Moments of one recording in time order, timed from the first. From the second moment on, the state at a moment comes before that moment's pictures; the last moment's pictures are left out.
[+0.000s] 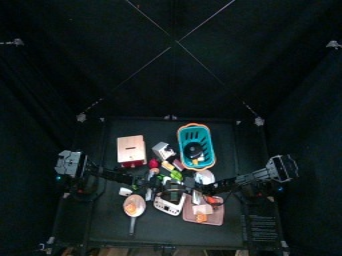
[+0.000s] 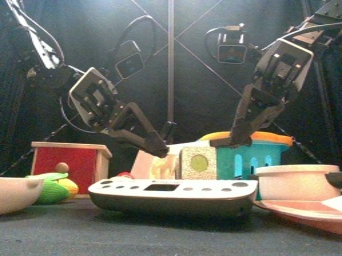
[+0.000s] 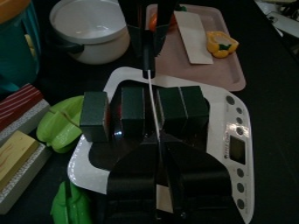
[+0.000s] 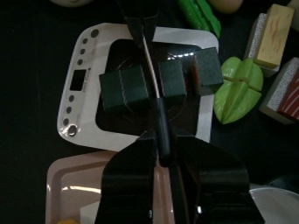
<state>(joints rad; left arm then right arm) -0.08 0.11 0.83 0.15 -0.54 -0.13 0.17 -0.14 0.81 -1.08 0.22 1.39</state>
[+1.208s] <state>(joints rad) -0.14 0.13 0.83 0.15 -0.55 -0.14 0.23 -0.14 0.82 -1.04 0.21 1.39</state>
